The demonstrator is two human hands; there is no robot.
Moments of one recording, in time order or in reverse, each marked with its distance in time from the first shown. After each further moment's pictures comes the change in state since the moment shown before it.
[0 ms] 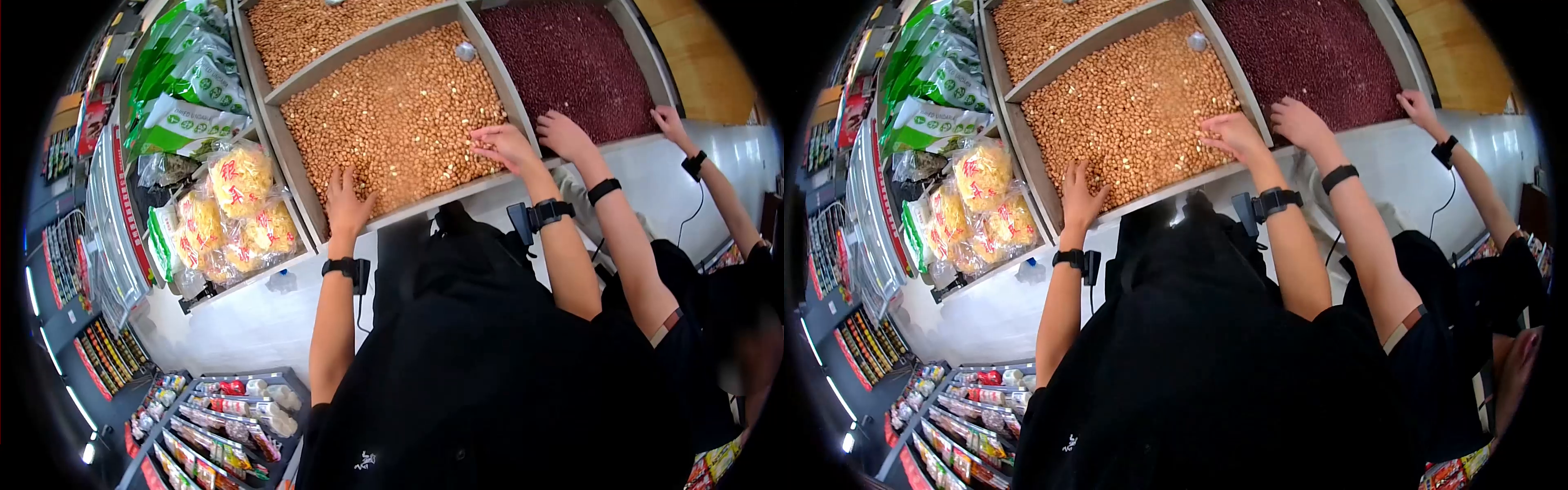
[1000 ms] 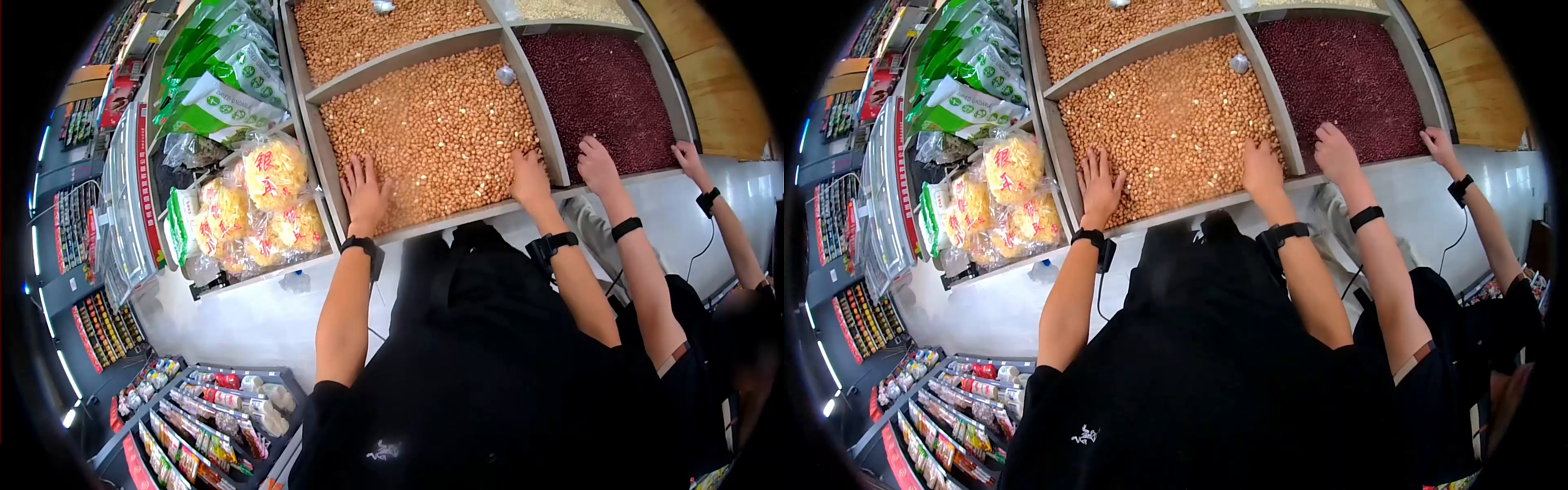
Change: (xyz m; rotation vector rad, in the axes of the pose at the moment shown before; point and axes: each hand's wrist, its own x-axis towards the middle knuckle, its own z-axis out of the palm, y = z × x) left_hand 0.043 -0.037 0.014 0.125 0.064 0.019; right_hand -0.012 0.024 0.029 -1.582 0.374 -0.358
